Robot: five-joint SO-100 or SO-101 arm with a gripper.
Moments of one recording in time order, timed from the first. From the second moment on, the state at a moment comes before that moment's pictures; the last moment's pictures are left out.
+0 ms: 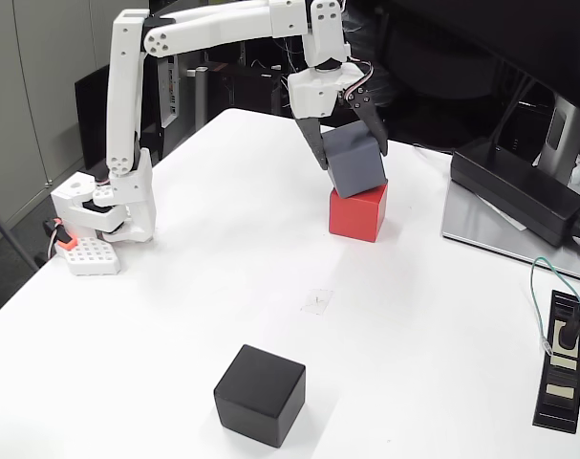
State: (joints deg) arm -30.6 85.0 77.5 86.0 -7.3
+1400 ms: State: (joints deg) arm -7.2 84.9 77.5 88.1 -15.8
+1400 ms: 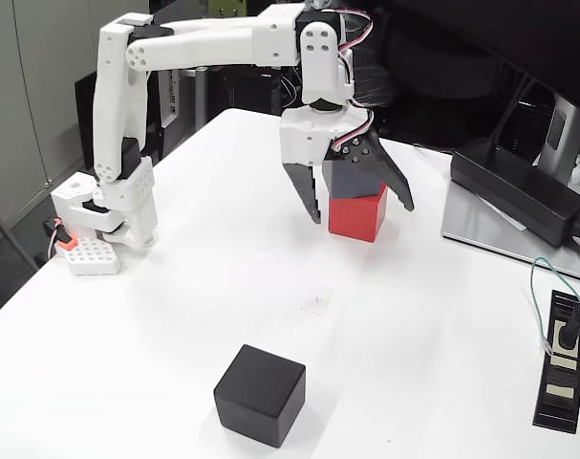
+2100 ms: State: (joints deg) arm 28.9 91.5 87.4 83.9 -42.3
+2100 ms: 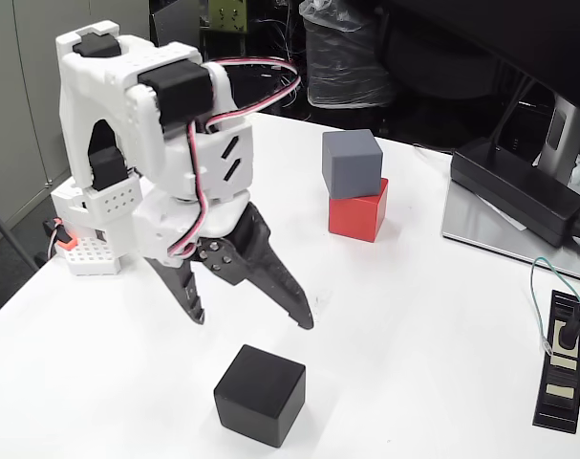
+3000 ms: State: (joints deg) arm 30.8 71.7 87.3 68.6 -38.4
